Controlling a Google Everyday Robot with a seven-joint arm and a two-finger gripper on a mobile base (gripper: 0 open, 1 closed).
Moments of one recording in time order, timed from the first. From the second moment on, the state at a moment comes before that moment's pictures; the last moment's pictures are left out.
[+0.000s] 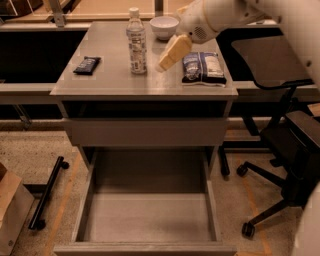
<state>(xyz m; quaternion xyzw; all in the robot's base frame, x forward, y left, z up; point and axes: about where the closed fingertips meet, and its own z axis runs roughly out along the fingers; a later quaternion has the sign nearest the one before) 0.698 -0.028 0.983 -0.59 0.67 0.12 0.44</state>
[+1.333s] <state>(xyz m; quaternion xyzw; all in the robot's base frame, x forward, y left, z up) 0.805 0.034 0.953 -0.55 0.67 0.15 0.48</state>
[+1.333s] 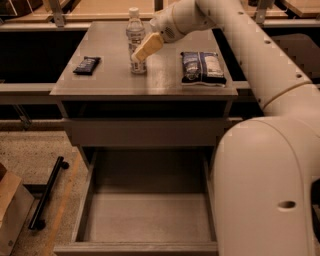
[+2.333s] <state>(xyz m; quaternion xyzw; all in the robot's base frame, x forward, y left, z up) 0.836 0.091 0.915 -0.57 0.65 0.21 0.46</state>
